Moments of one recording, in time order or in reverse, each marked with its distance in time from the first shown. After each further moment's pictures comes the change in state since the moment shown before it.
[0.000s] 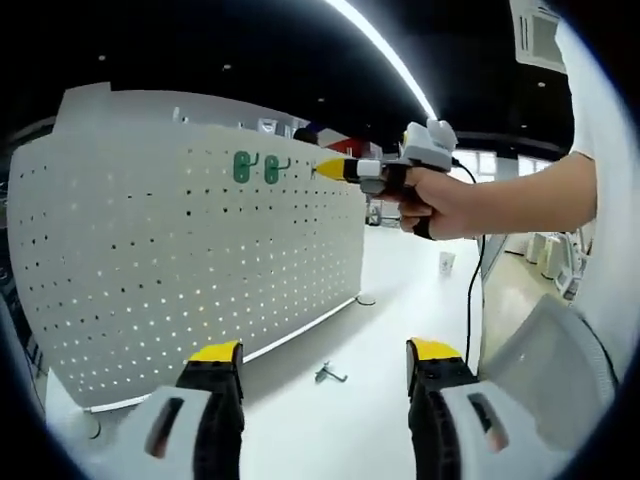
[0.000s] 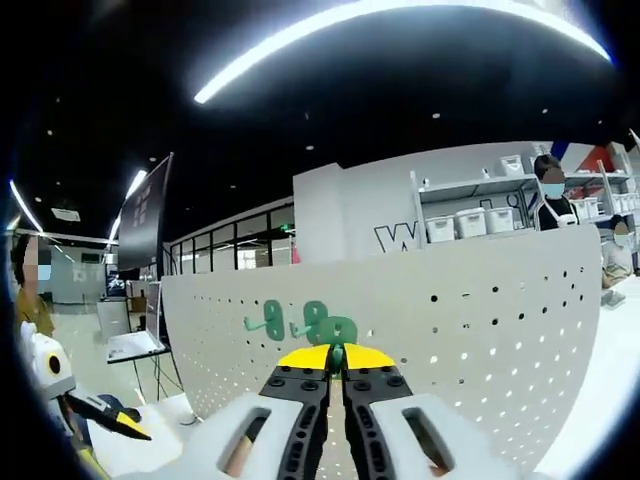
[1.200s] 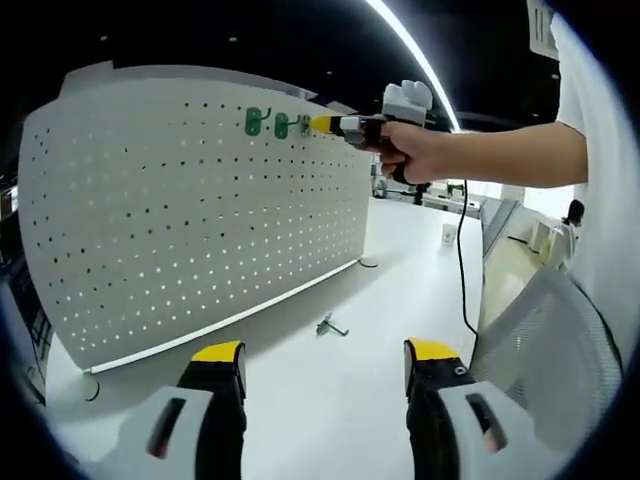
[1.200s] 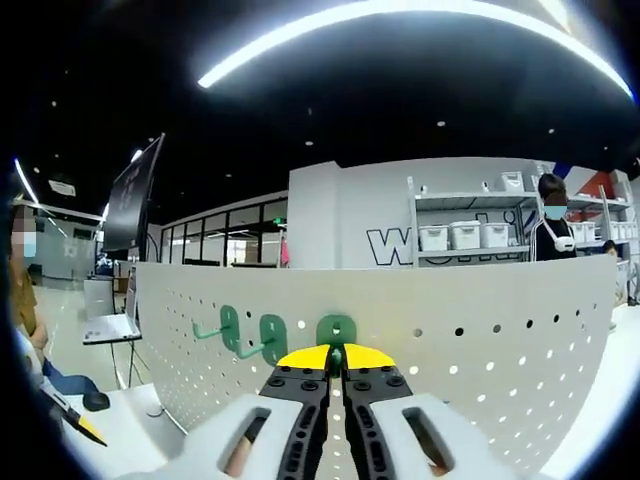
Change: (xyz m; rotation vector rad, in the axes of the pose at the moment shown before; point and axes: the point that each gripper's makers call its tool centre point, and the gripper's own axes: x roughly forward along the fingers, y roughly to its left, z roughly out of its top) left arm -0.020 0.005 -0.045 -0.027 0.117 0.029; right arm 0.035 -0.023 0.002 -0.098 0.012 -0.033
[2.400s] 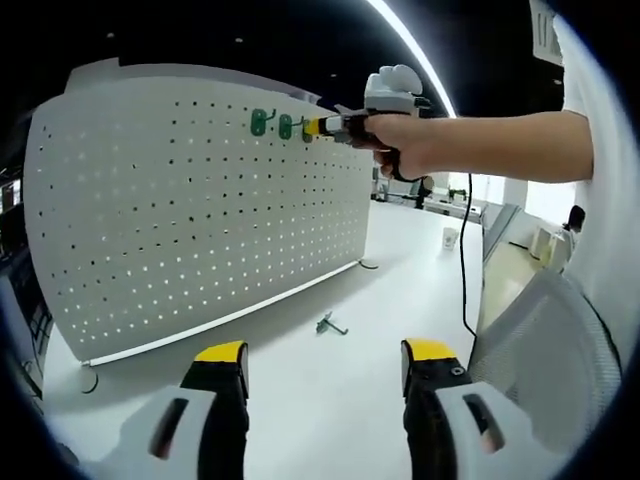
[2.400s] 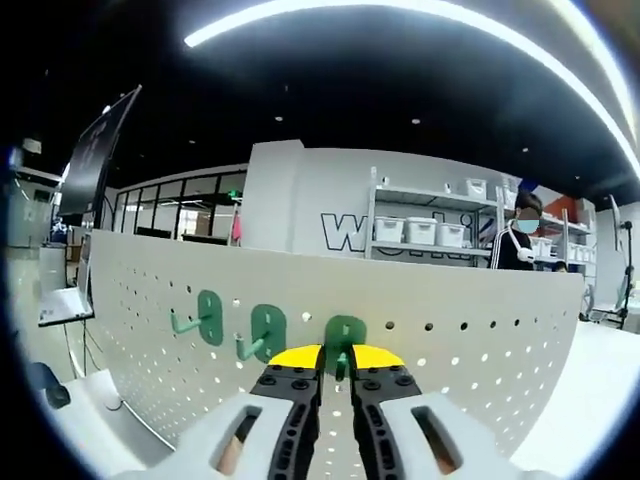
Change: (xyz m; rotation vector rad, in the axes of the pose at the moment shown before) left arm -0.006 0.000 -0.002 -0.013 -0.019 0.000; right arm 0.008 0.005 -0.007 -0.097 0.081 -0.242
